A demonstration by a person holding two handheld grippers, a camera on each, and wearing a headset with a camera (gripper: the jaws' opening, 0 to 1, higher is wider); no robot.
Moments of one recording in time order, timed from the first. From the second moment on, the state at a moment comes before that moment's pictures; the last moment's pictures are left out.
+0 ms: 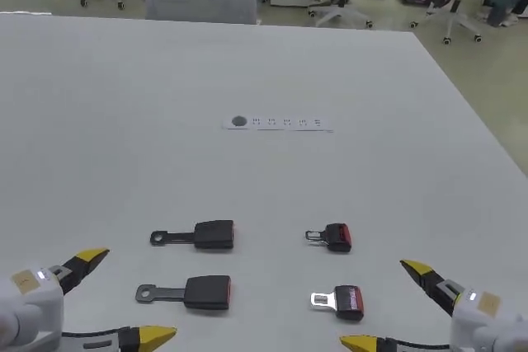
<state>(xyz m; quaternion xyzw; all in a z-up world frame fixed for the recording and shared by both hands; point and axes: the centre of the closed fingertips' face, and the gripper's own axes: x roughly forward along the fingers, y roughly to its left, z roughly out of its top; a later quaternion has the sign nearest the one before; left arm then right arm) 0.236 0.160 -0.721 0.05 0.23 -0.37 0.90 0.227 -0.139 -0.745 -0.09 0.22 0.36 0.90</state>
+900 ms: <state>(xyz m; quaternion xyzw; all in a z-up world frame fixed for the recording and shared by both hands) 0.232 0.144 -0.731 0.07 0.25 -0.39 0.88 0.225 -0.143 -0.760 -0.10 0.24 0.39 0.88</state>
